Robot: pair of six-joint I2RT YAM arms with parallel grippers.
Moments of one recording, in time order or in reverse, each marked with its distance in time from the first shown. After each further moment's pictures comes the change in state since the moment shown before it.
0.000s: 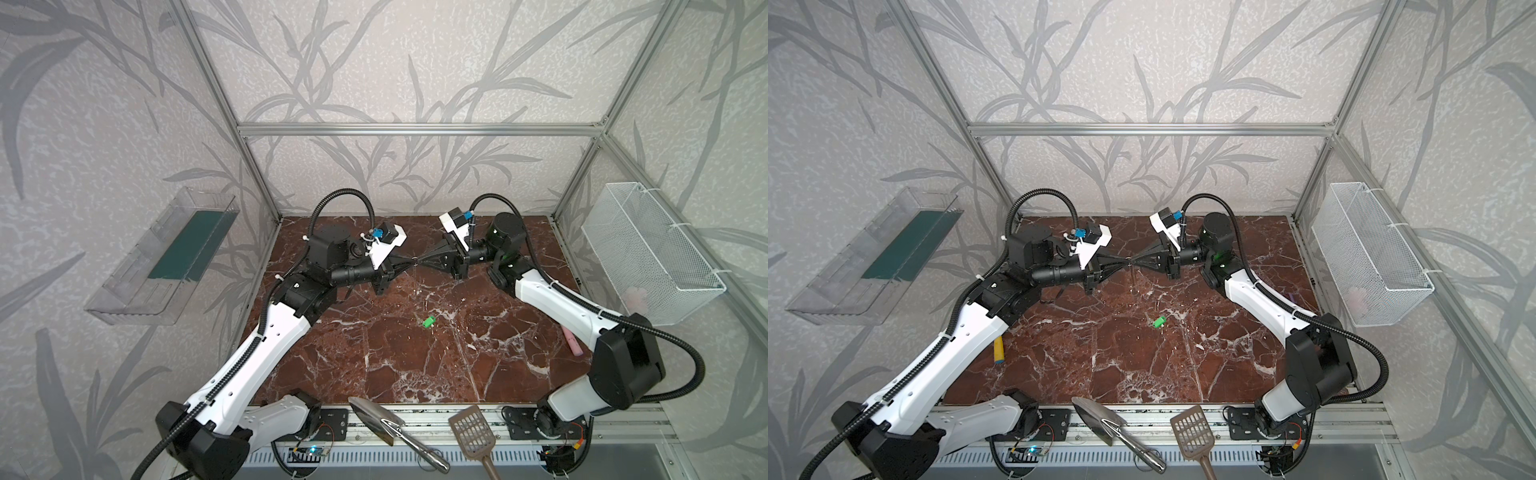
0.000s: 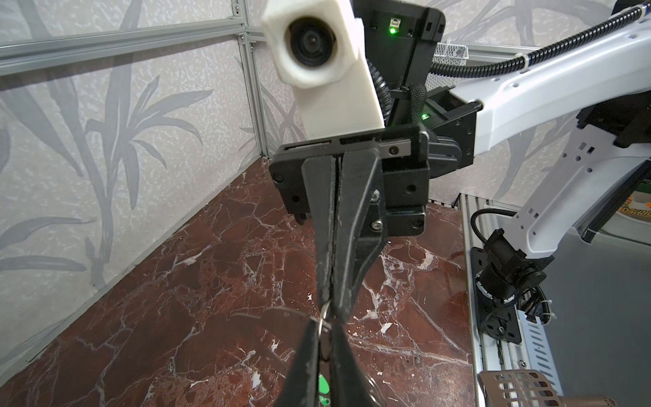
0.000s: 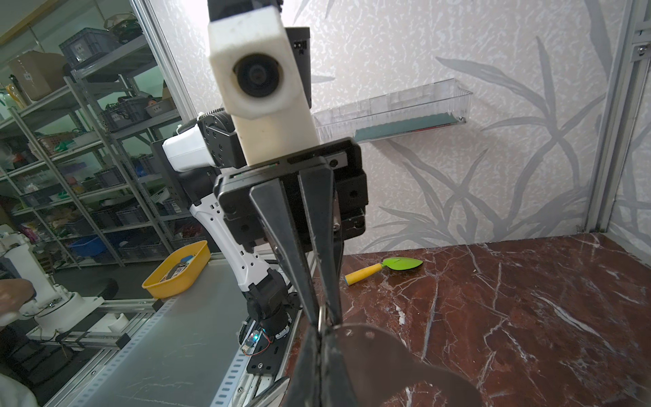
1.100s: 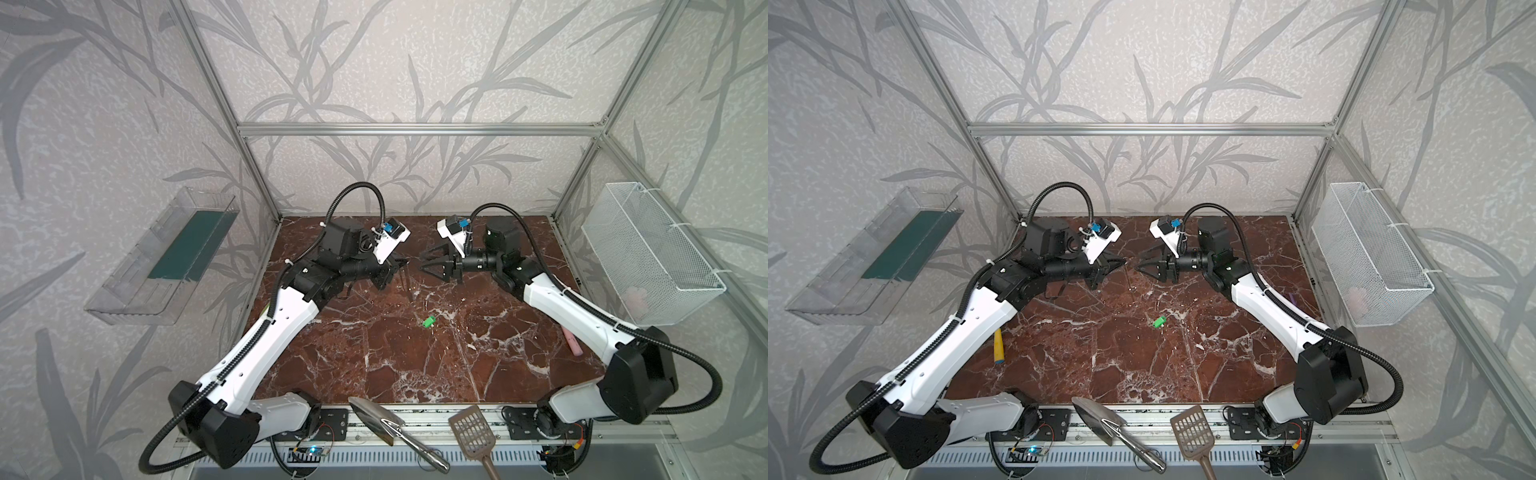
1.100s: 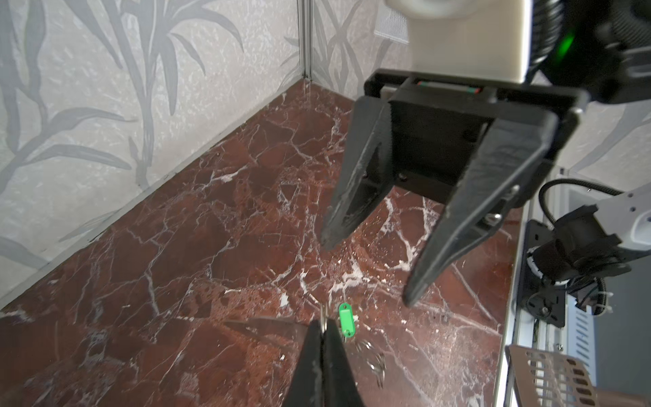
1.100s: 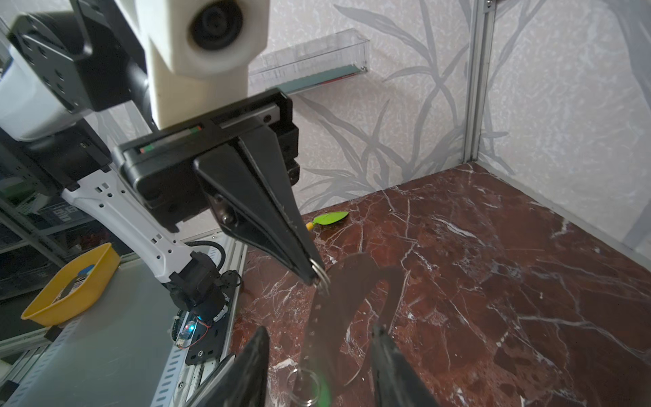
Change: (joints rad) left arm -0.015 0.124 0.157 -0.301 -0.238 0.040; right arm 0.006 -0.090 -0.005 -0.523 0.318 -0.375
